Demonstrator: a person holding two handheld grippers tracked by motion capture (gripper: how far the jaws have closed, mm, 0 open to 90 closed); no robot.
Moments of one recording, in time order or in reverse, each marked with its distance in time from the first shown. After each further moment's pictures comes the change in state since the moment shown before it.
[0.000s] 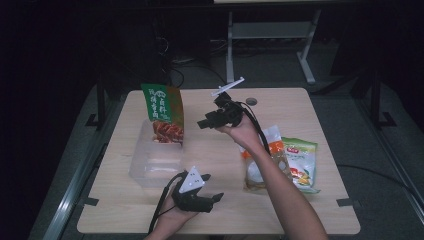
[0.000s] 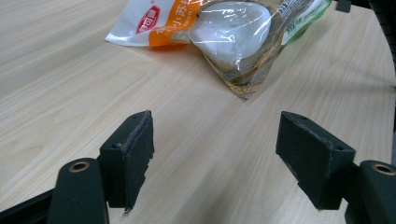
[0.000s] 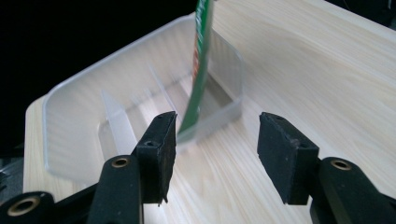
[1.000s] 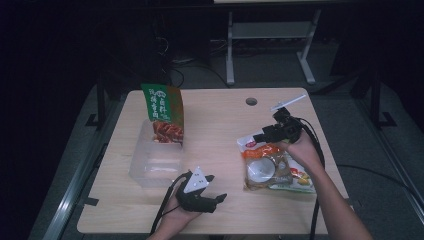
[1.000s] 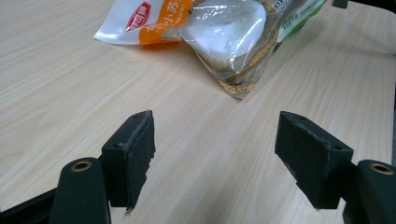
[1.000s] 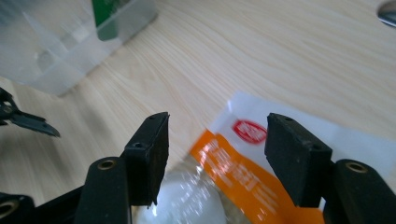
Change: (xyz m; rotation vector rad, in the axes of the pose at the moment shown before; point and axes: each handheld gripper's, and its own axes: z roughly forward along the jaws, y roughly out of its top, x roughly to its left) left arm -0.004 0.000 0.008 0.013 -0.014 0.013; right arm -0.047 -0.106 -0.104 0.093 -0.169 0.172
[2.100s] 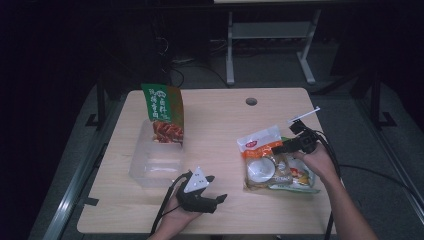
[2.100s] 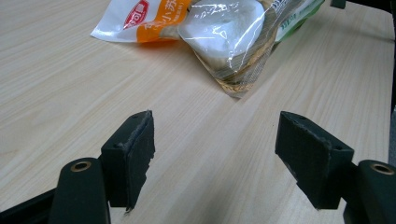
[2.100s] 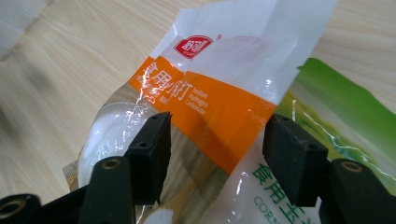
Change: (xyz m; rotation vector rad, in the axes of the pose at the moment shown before) left arm 0.000 0.000 0.001 0.004 -0.007 -0.003; right arm -0.048 -0.054 0.006 0.117 -0.024 0.152
